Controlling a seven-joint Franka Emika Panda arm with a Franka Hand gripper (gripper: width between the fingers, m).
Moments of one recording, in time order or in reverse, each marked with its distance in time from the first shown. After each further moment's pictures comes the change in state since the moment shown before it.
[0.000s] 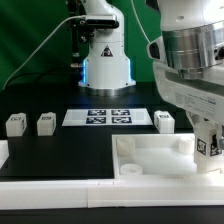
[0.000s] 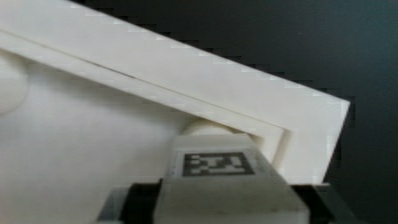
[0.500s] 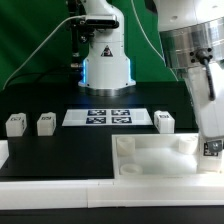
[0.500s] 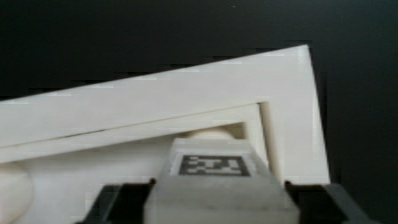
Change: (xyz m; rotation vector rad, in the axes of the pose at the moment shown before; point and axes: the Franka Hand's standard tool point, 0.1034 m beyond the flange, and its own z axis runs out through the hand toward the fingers) arm -0.001 -0.001 0.001 0.064 -0.010 0.375
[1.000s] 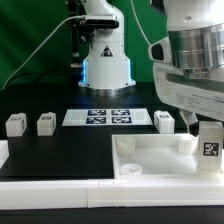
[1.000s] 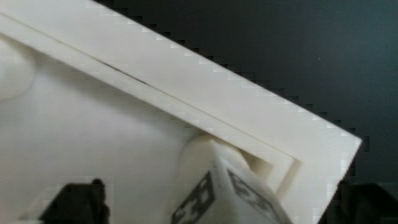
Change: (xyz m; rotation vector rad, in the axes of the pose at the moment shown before) arm -0.004 0.009 0.003 -0.067 0.031 -0.755
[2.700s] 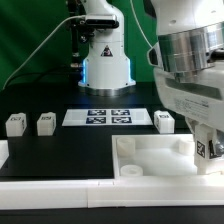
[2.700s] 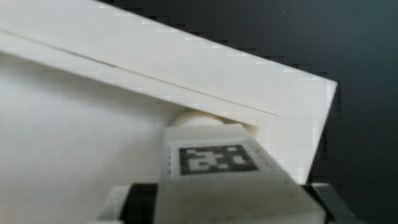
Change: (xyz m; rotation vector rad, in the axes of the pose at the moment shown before) arm 0.015 -0.004 0.003 0.099 0.001 0.544
